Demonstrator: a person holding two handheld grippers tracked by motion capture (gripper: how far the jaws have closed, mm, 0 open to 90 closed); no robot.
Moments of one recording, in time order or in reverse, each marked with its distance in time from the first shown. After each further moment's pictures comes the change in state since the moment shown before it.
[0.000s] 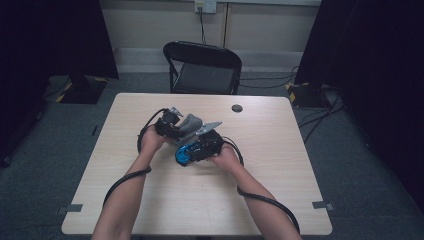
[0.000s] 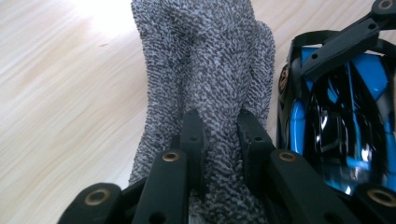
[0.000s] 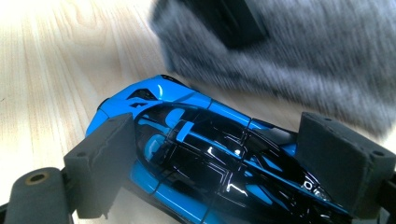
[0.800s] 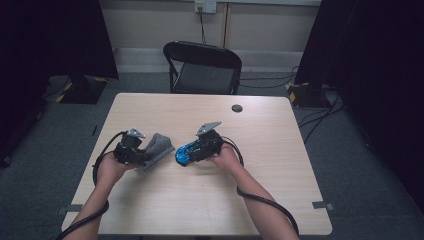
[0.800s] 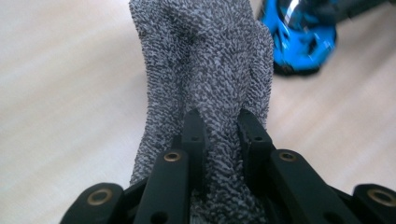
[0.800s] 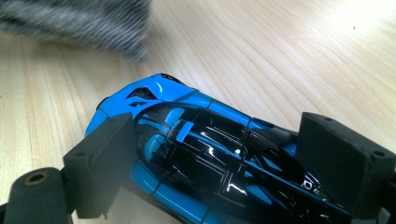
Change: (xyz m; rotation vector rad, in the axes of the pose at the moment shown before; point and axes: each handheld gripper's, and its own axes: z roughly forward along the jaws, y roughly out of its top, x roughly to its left) left arm -0.015 -0.102 -0.104 0.015 0.049 -0.177; right arm 0.001 0.001 0.000 0.011 -0.009 -0.007
